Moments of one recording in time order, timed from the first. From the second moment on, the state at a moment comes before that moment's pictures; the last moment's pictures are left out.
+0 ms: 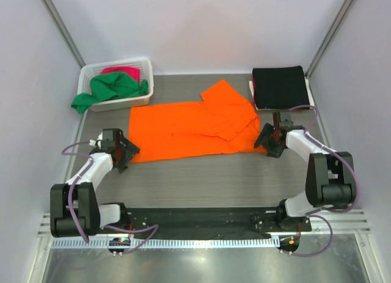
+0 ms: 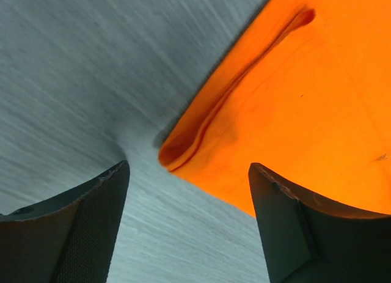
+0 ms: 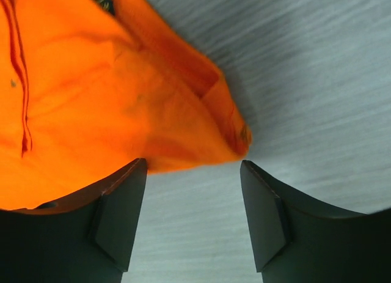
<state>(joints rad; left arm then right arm) 0.05 1.24 0.58 -0.38 -0.05 -0.87 0.03 1.48 0.82 -0.47 -0.03 0.58</state>
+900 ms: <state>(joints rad) 0.13 1.19 1.01 -0.60 -0.04 -0.86 0.02 1.35 1.18 -0.65 0.02 0.55</state>
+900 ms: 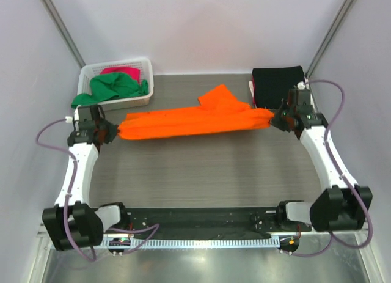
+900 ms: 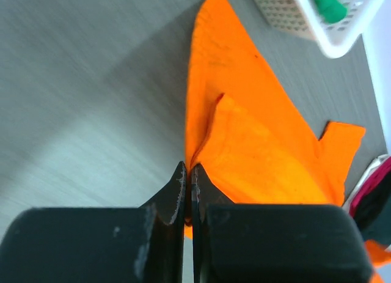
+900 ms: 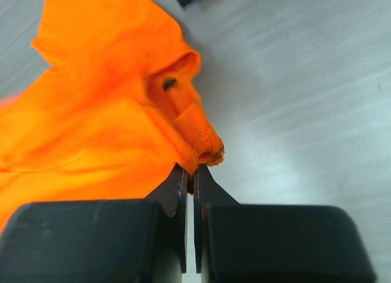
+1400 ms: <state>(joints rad) 0.21 0.80 0.55 -0.87 -0.03 -1.00 0.02 0.92 0.60 -0.81 -0.06 0.74</state>
